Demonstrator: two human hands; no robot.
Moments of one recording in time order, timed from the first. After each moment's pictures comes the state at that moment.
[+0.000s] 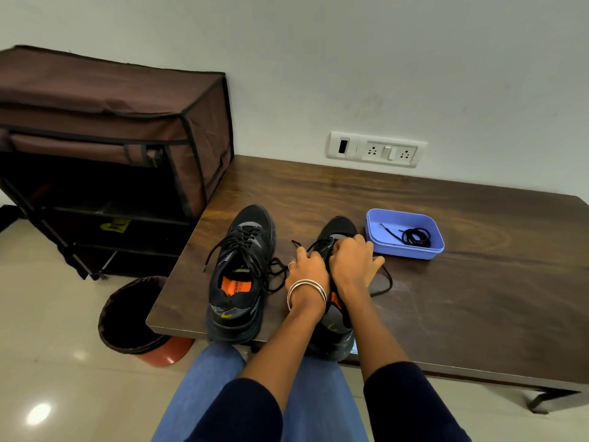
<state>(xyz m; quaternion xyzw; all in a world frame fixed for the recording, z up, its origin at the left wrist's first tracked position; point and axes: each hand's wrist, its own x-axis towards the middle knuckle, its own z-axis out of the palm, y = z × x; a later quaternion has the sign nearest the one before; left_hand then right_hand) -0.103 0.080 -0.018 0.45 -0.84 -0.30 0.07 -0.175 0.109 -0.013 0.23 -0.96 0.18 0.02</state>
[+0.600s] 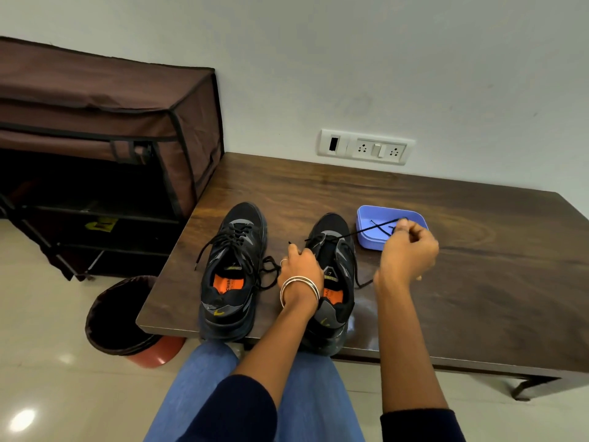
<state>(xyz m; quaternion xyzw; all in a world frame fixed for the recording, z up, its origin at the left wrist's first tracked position) -0.105 0.081 -0.026 0.45 -0.85 -0.25 0.10 -0.188 0.160 0.046 -0.10 -0.72 0.68 0.10</state>
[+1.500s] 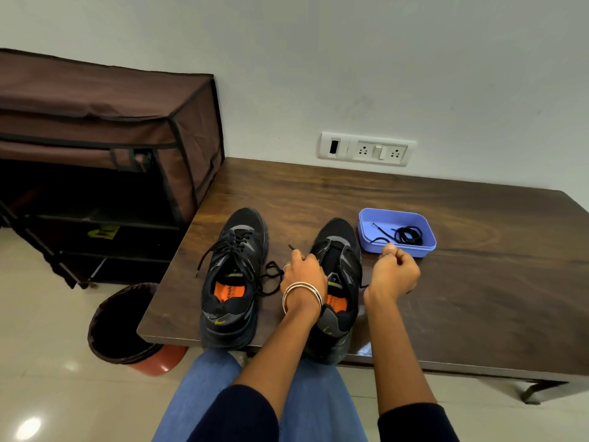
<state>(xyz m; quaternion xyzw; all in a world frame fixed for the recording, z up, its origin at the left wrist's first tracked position) -0.106 0.081 -0.025 0.44 -0.86 -0.25 0.09 -0.198 0.149 -0.009 -0.17 -0.69 0.70 0.02</state>
